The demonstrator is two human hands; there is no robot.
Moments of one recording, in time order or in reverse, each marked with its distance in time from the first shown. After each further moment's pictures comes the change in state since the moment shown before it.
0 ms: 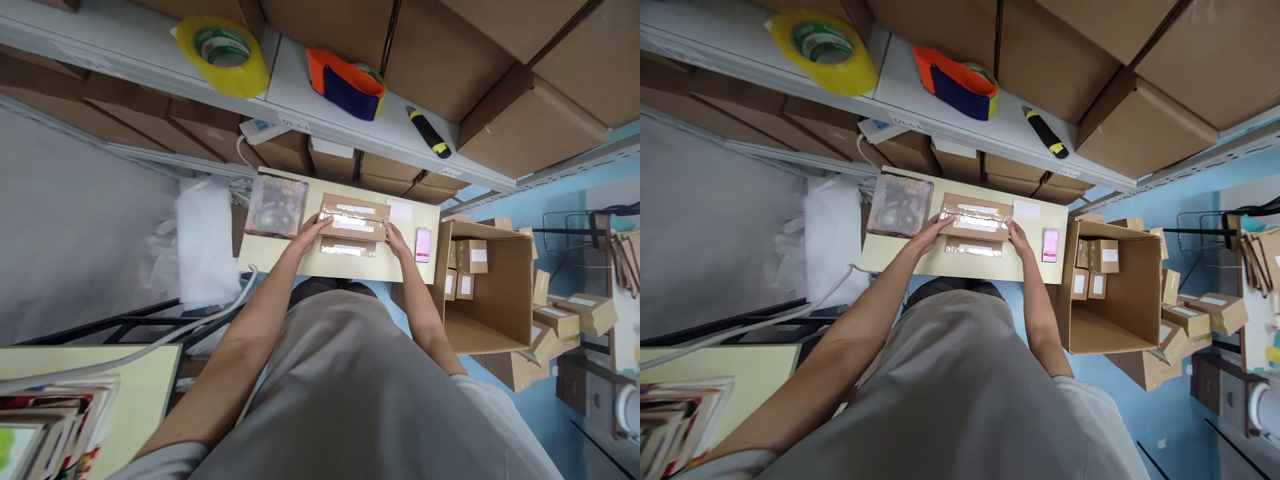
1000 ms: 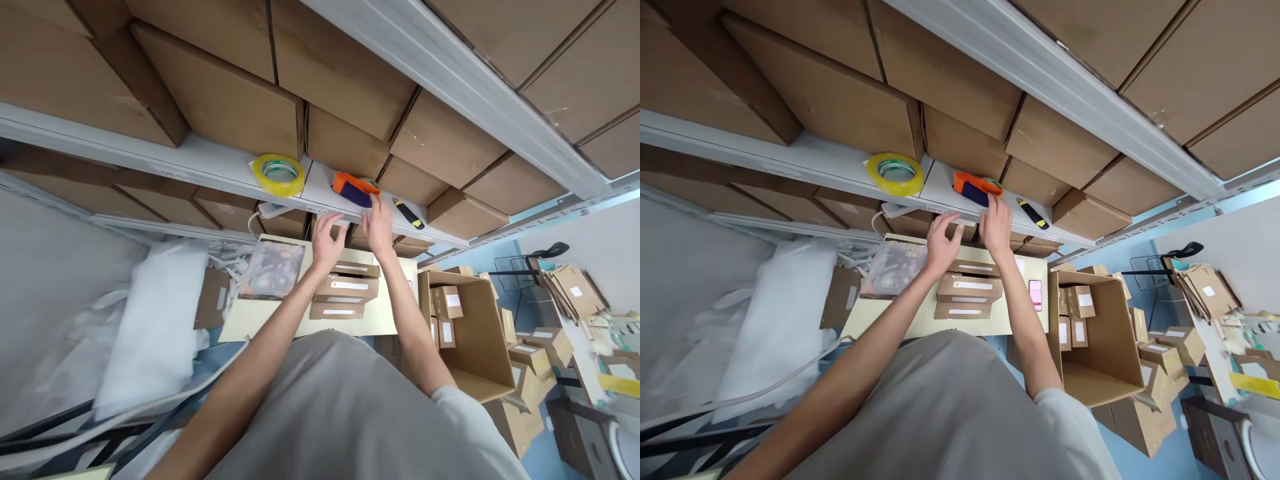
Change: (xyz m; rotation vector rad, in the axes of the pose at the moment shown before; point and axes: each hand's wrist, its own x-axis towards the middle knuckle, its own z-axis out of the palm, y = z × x) left_hand -0.034 0.192 0.067 0.266 0.207 0.910; right_hand -0.029 -0.258 0.120 -0.996 0.427 -0.930
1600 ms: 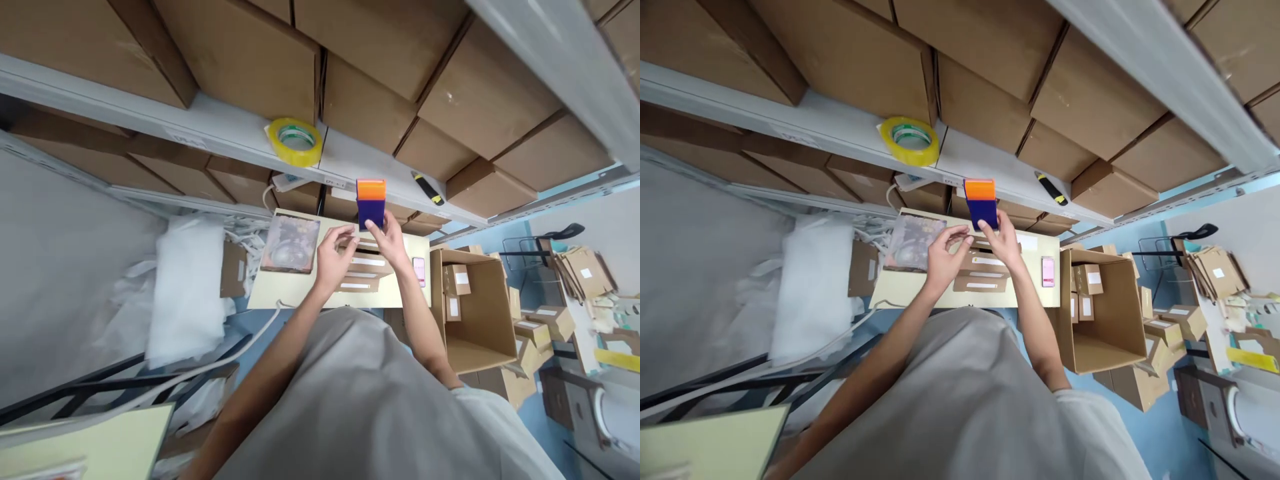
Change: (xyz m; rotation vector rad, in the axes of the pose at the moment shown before) left_hand -0.097 0.021 -0.051 -0.190 -0.073 -0.194; right_hand -0.092 -0.036 0.006 0.687 -0.121 0.189
